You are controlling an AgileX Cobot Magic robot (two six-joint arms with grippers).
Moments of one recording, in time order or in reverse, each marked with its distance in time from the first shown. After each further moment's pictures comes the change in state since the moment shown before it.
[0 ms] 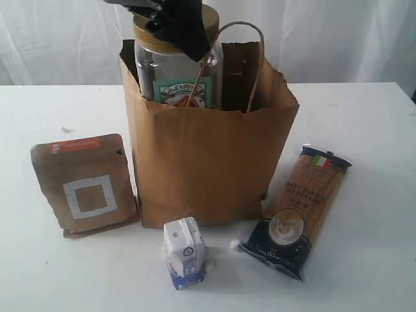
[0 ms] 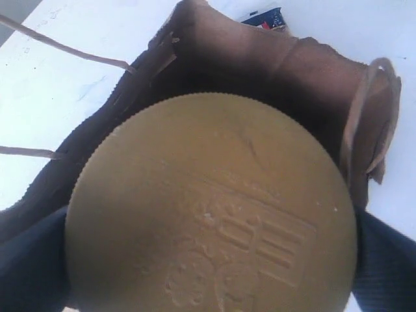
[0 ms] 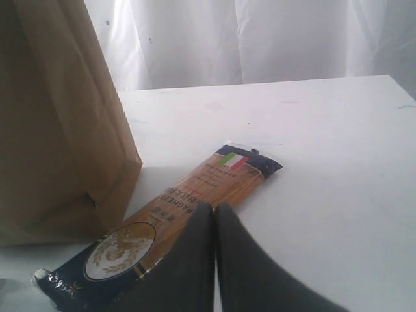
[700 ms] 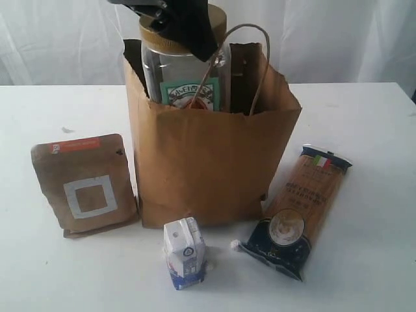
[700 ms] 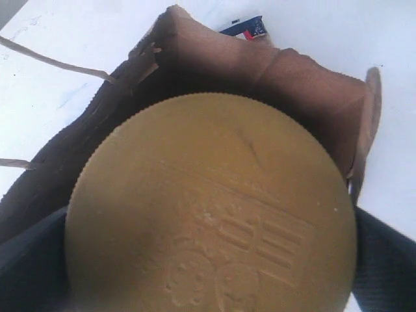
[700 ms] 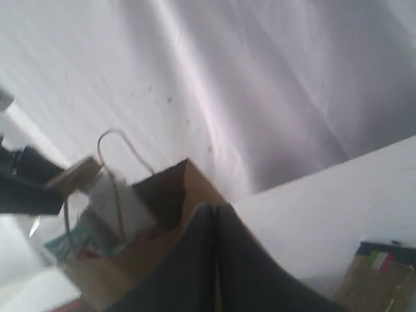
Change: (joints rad) left arm 0.000 0.000 0.000 -0.048 0.000 0.004; right arm 0.048 0.106 -0.318 0.223 -0.017 0.243
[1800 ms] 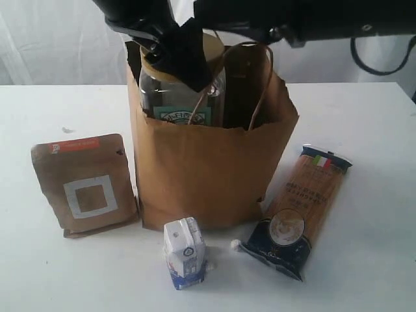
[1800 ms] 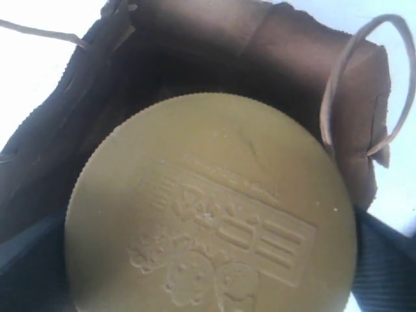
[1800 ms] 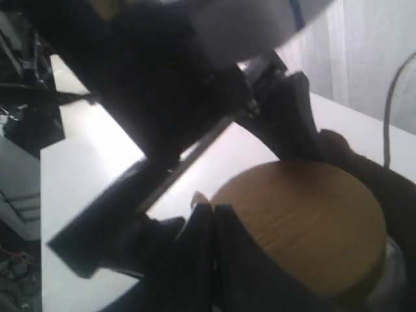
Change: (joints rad) left arm 0.000 0.000 0.086 -0.020 0.000 0.103; right arm 0.201 1.216 -0.821 0.805 0.627 -1.257
